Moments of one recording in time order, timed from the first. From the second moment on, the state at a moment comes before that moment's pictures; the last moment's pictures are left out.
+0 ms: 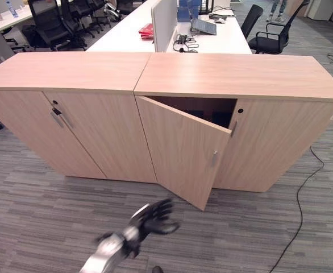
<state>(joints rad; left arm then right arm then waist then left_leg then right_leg) 0.19 0.48 -0.28 0.42 -0.53 0.06 -0.25 0.08 -0.27 0.05 1.26 0.35 0.01 0.03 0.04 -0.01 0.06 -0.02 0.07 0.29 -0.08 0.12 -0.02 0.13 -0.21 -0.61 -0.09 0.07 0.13</state>
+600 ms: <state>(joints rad) 0.14 0.22 -0.01 0.93 -0.58 0.03 -0.15 0.11 -0.23 0.03 1.25 0.38 0.02 0.03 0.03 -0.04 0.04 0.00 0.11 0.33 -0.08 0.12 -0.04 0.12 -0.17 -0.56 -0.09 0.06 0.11</state>
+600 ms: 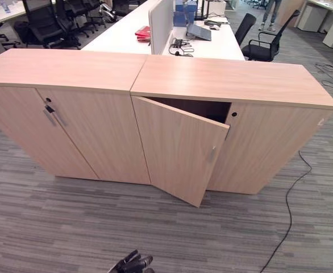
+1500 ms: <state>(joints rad) 0.10 0.22 -0.08 1.05 -0.40 -0.05 -0.02 0.04 -0.26 0.10 1.29 0.40 0.01 0.00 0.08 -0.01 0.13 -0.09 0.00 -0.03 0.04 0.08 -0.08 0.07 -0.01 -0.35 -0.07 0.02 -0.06</state>
